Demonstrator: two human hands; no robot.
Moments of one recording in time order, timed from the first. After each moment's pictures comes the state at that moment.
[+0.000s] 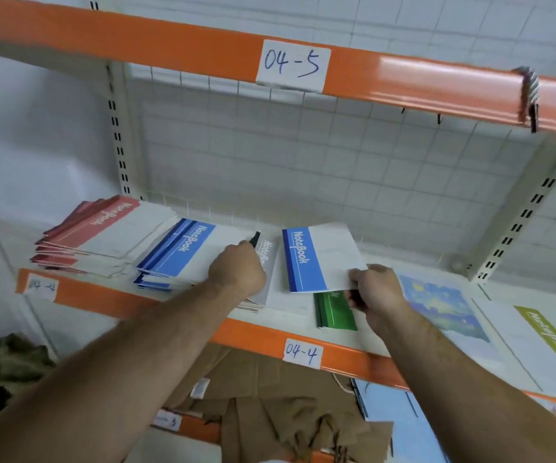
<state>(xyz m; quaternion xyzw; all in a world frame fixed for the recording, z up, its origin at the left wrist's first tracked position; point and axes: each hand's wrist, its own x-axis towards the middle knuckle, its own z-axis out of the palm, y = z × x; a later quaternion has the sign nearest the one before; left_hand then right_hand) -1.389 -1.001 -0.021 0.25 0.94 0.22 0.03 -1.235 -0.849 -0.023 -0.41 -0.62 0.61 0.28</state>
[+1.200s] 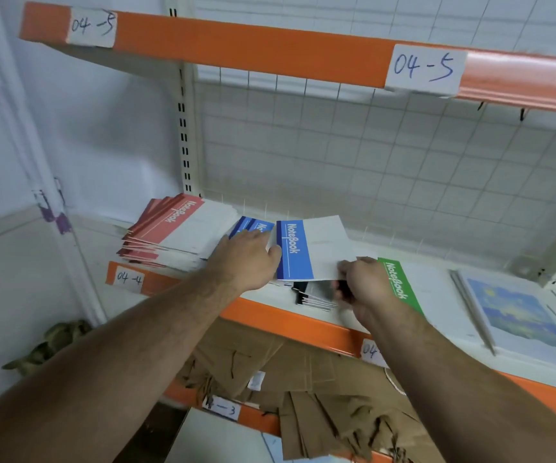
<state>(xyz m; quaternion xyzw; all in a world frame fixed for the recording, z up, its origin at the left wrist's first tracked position) -1.461 -1.102 -0.020 0.36 0.92 0.16 -0.02 -1.322 -0.957 -0.022 -0.38 -0.59 0.67 0.24</state>
